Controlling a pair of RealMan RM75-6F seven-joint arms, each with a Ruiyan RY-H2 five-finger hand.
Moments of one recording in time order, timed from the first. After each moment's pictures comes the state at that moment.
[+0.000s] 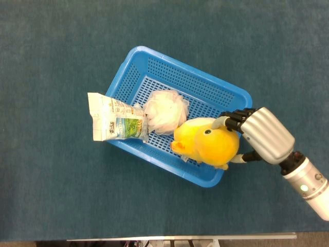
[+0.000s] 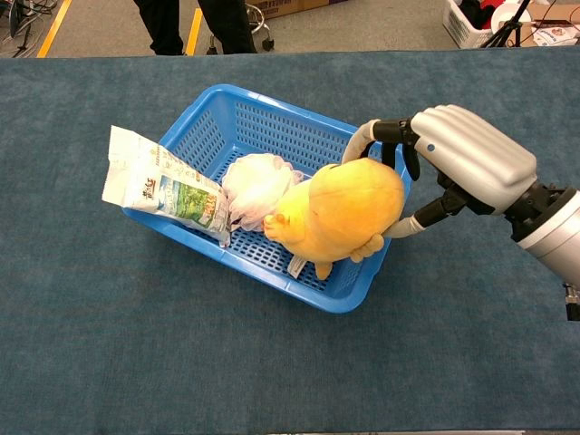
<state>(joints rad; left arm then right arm) 0.14 -1.13 0.07 -1.58 1.61 1.65 -0.05 0.42 -1.40 0.02 -1.80 -1.72 1.23 -0.10</state>
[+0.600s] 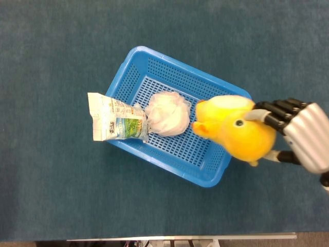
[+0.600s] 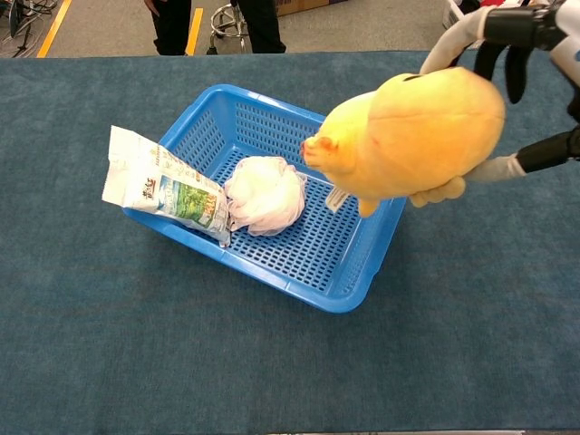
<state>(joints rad) 0.13 -1.12 0.06 -1.61 1.62 1.65 -0.02 0.32 -1.15 0.01 -2.04 -1.85 1.43 -0.27</state>
